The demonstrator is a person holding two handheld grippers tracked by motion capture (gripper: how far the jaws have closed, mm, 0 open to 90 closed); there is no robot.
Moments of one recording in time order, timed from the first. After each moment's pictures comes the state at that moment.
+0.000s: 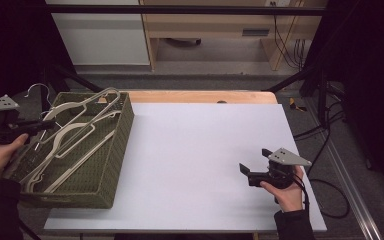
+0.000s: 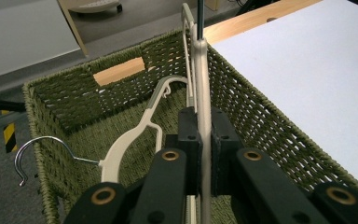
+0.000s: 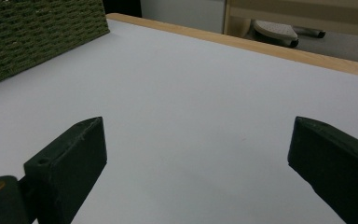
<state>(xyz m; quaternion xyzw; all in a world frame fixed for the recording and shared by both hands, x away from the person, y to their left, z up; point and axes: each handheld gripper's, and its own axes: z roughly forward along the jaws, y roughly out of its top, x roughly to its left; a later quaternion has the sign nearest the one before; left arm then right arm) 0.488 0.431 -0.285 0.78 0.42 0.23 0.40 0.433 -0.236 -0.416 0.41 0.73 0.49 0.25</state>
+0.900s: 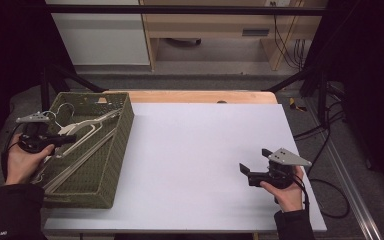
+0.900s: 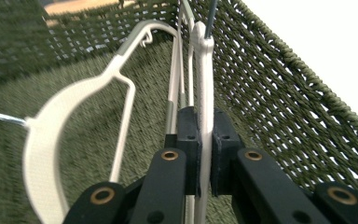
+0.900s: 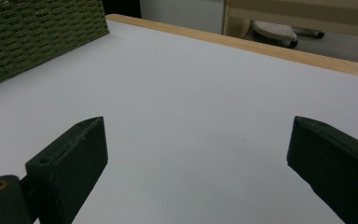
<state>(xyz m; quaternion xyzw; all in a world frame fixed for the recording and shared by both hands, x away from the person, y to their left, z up) 0.510 0.417 -0.360 0.78 0.47 0.15 0.39 0.432 -0.236 -0.416 0.41 0.73 0.49 0.25</state>
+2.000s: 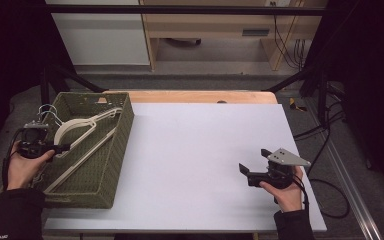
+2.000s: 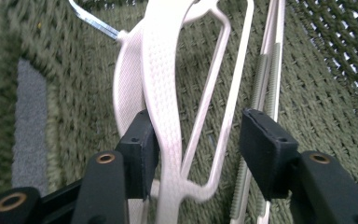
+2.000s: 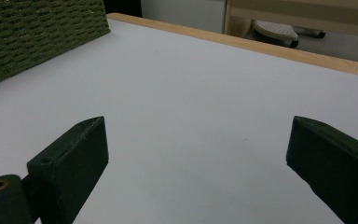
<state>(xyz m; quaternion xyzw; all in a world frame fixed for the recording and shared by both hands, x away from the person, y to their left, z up) 0.514 0.439 -0.393 0.75 0.56 0.20 0.28 0.432 -0.235 -0.417 0.41 0.73 0.49 0.25</state>
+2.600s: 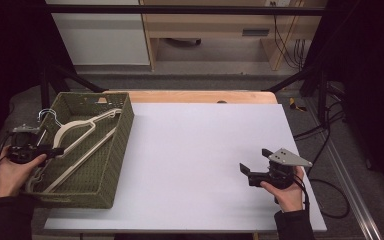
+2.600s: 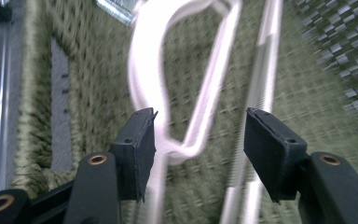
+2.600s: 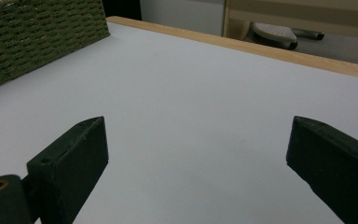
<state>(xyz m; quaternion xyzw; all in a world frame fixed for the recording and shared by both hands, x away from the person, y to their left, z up) 0.491 0.445 -0.377 0.75 0.56 0.21 0.30 0.431 -0.236 -0.415 0.41 0.72 0.49 0.25</state>
